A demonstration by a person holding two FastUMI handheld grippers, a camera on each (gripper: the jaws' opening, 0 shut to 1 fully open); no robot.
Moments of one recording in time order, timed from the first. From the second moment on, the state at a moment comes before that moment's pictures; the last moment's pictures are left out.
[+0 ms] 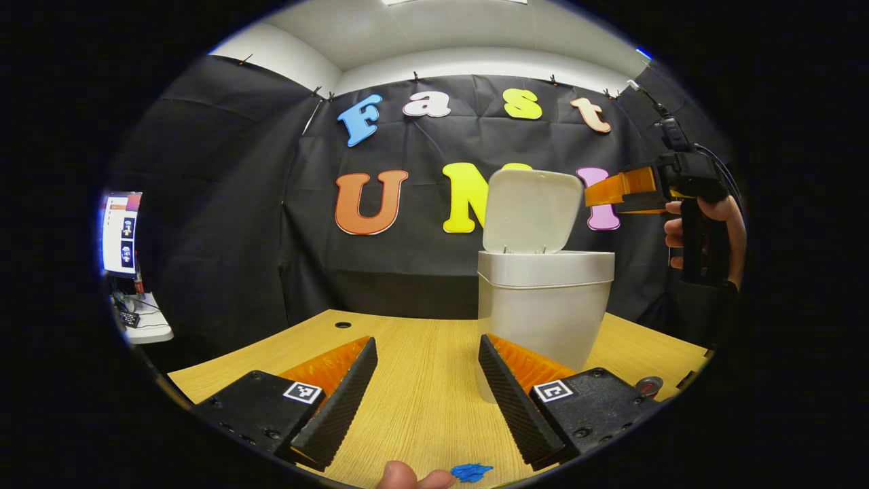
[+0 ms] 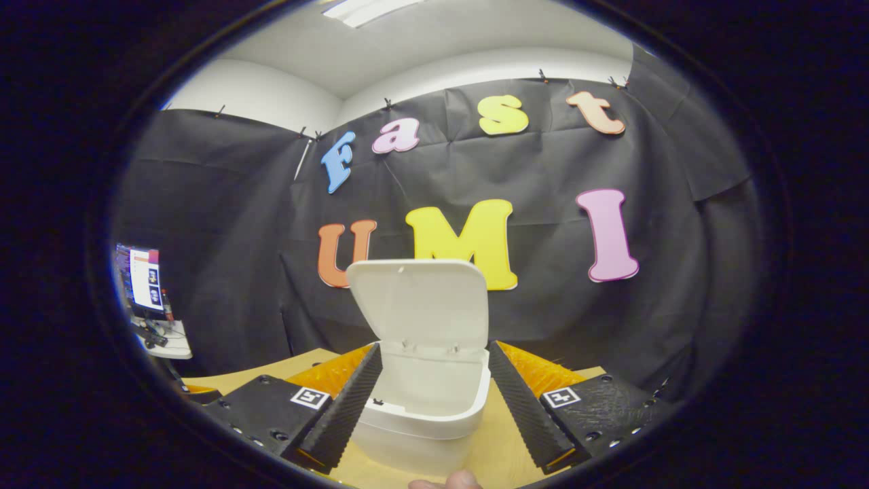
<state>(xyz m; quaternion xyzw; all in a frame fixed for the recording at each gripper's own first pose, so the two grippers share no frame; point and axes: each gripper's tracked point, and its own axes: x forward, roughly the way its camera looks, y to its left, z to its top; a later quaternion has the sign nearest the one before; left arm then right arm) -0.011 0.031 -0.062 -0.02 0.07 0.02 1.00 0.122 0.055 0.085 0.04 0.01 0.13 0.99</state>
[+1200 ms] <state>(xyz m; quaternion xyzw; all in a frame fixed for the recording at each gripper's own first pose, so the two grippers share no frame) -0.052 0.013 -0.105 0.00 0.12 0.00 0.99 0.011 -0.015 -0.030 0.04 0.02 0.06 1.00</state>
